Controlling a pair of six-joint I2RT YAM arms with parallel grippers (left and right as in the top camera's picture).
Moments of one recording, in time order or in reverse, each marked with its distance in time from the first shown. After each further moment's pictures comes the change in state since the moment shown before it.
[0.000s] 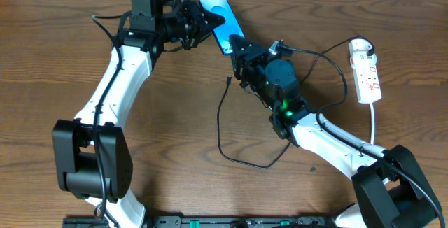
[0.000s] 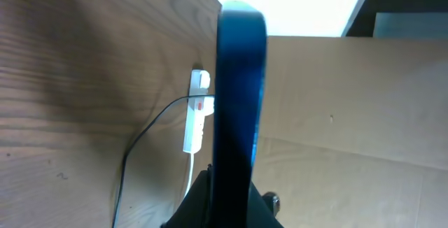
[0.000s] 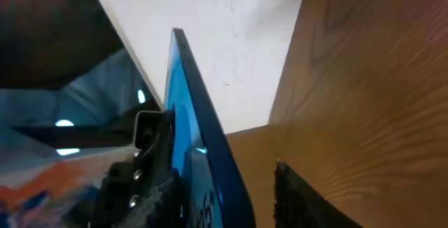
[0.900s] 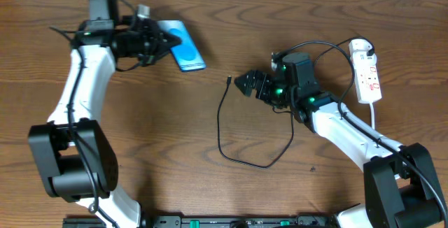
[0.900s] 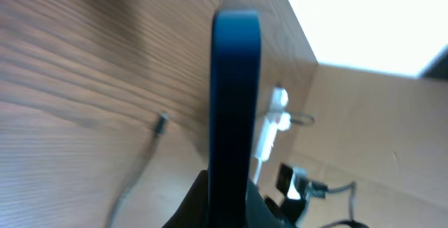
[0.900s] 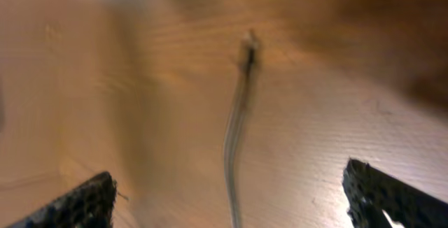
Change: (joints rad) left arm 0.248 0.000 0.000 -0.462 -0.051 0.392; right arm -0.192 0.000 0.051 -0.768 -0.449 -0.921
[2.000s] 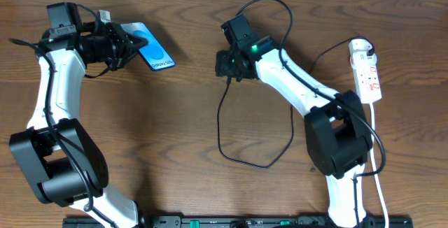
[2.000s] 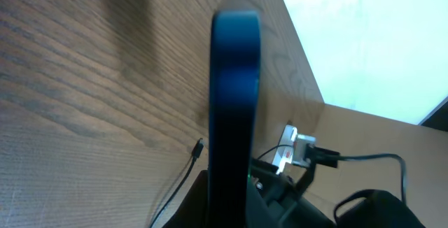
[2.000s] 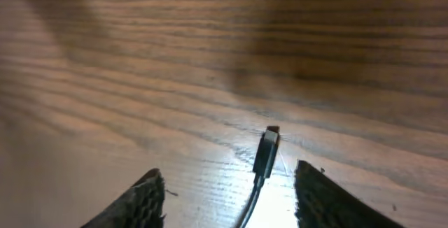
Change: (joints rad) left arm 0.157 0.000 0.000 -0.042 -0.032 0.051; right arm 0.178 0.524 0.791 -0.550 0.352 -0.175
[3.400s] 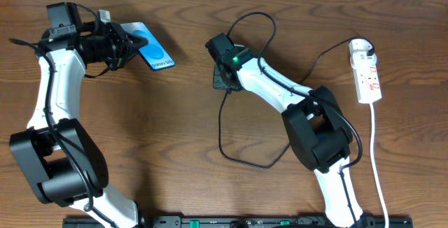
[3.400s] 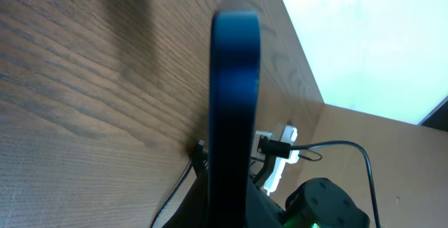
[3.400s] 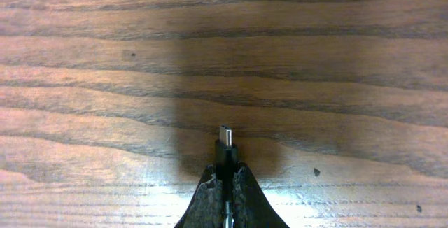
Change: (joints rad) left arm 0.000 0.000 0.000 0.002 0.000 0.000; right arm 0.066 0.108 0.011 -0.045 0.181 0.097
